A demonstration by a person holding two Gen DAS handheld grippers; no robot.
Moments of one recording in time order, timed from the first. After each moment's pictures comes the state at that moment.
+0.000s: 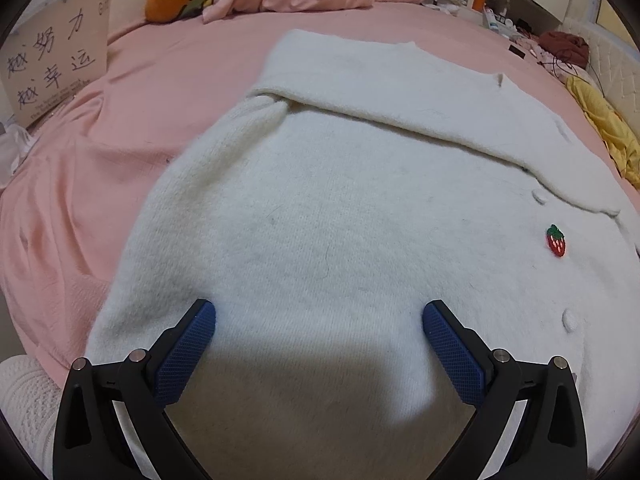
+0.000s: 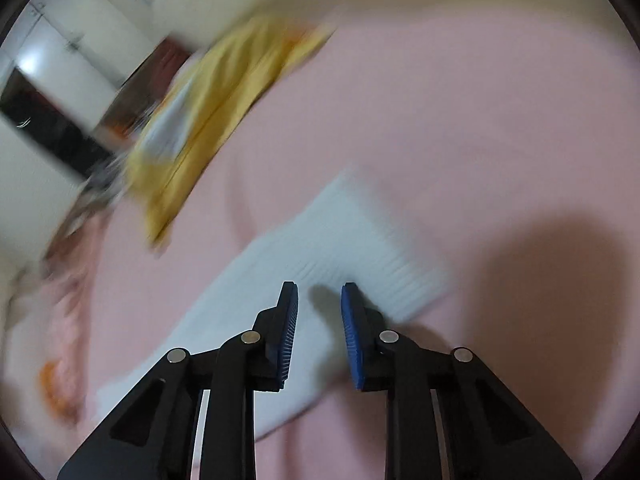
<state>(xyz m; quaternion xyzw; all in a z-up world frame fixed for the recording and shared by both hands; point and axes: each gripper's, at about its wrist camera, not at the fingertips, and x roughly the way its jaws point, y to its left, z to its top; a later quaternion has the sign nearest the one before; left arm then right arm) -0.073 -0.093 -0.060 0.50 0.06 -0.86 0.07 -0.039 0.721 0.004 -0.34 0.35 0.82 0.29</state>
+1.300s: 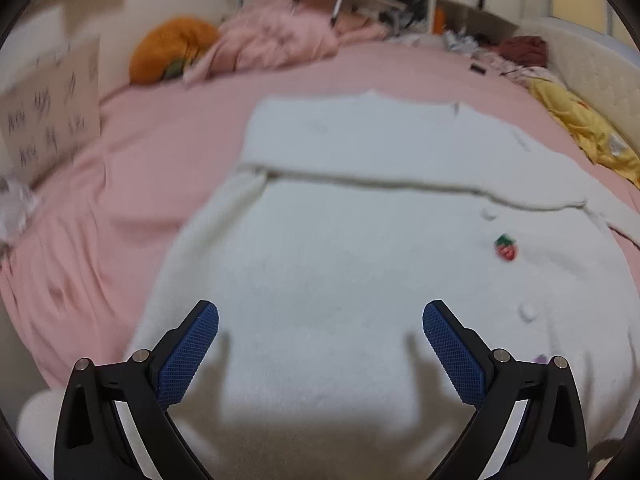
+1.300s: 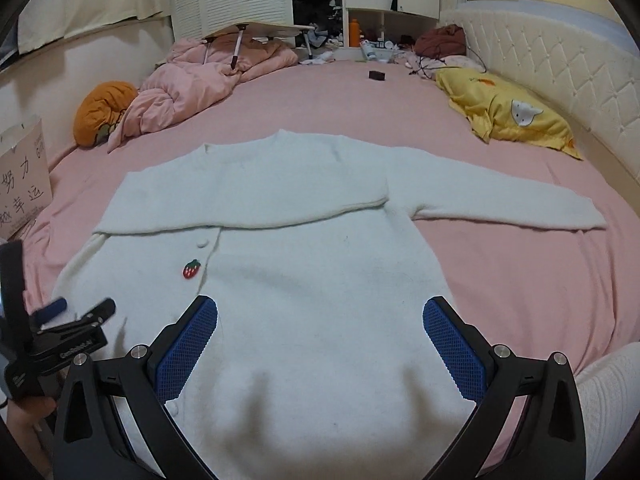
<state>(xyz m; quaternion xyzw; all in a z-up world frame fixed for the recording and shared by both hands) -0.049 -0.075 -0.015 0.42 -0.01 -0.91 0.02 0.011 0.157 0.044 -0.39 0.04 0.92 0.05</state>
